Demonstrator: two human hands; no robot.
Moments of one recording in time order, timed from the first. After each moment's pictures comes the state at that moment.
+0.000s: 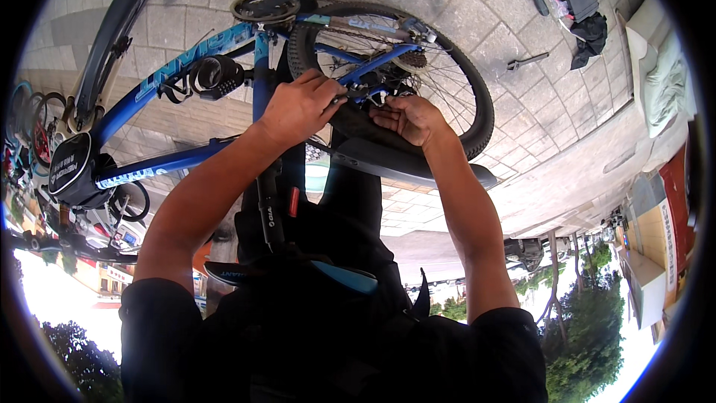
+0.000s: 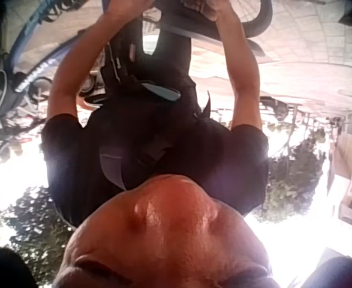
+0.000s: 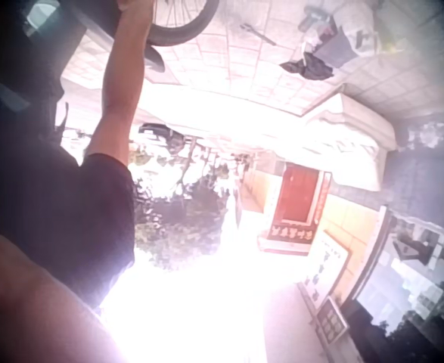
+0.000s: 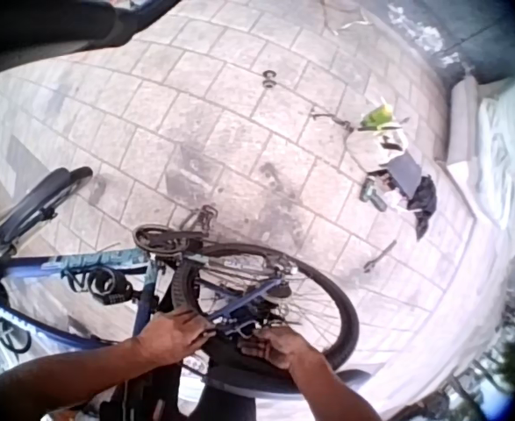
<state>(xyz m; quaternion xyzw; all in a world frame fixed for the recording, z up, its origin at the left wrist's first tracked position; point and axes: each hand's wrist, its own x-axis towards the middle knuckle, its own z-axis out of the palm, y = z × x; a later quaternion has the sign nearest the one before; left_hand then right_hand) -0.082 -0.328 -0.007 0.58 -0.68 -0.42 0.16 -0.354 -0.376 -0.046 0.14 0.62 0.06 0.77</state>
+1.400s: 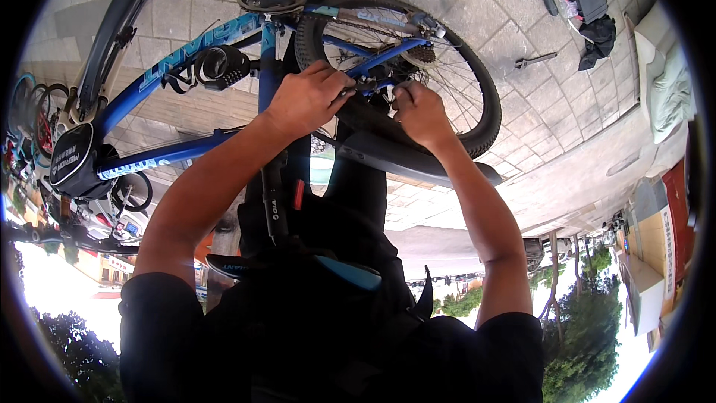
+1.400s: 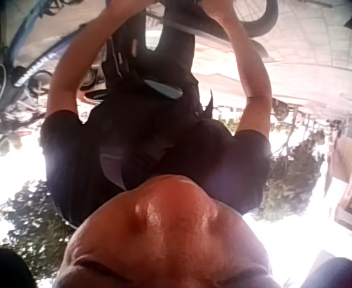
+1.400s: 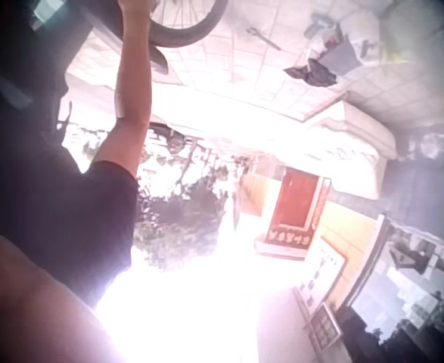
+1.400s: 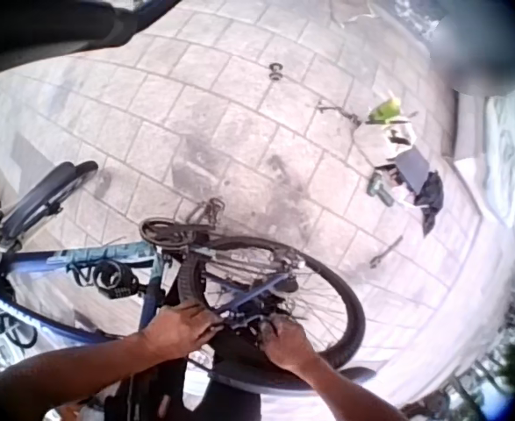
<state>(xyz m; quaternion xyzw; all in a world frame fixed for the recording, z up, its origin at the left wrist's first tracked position) -0.083 -0.330 -0.004 0.59 -0.66 -0.44 0.15 -0.342 -0.379 -0.008 -0.51 0.57 0.15 0.62</state>
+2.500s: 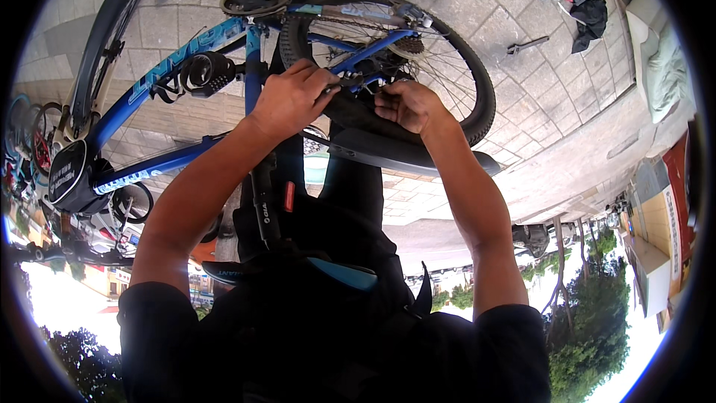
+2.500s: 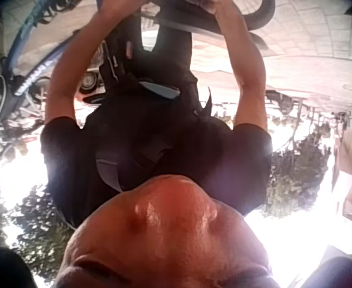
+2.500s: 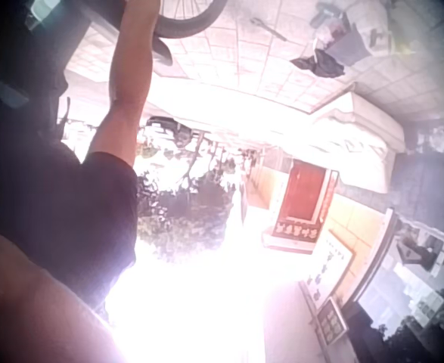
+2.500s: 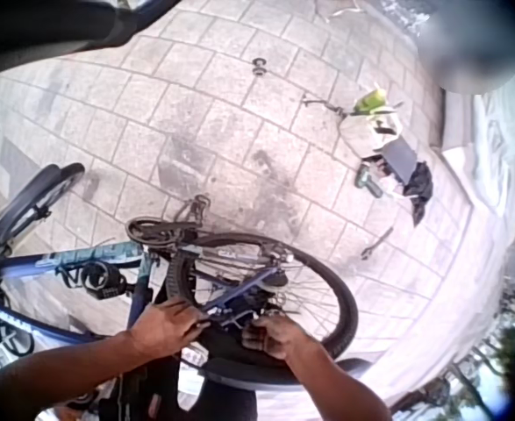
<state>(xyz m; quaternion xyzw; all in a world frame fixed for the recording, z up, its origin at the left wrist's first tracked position) -0.083 -0.333 -0.002 0.59 -0.66 -0.44 0.14 -0.357 -0.374 -0.049 0.16 0.65 0.07 0.74</state>
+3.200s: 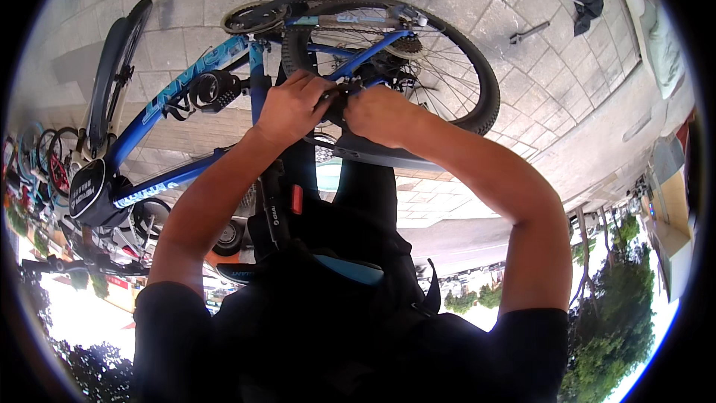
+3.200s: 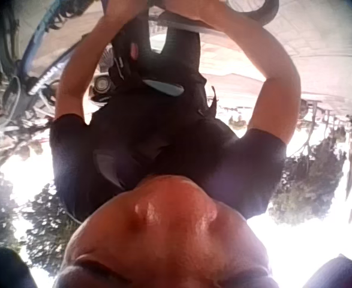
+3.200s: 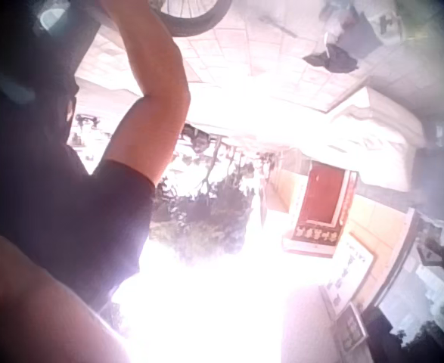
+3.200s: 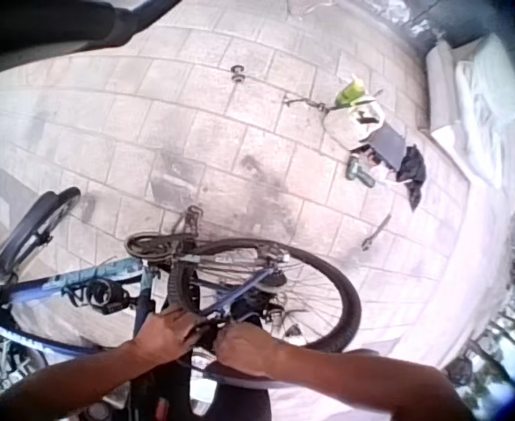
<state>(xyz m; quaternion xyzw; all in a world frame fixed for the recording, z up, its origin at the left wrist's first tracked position) -0.084 -0.337 0.001 0.58 -0.66 -0.45 0.16 -0.301 -0.387 0.003 -0.87 0.09 0.23 0.42</state>
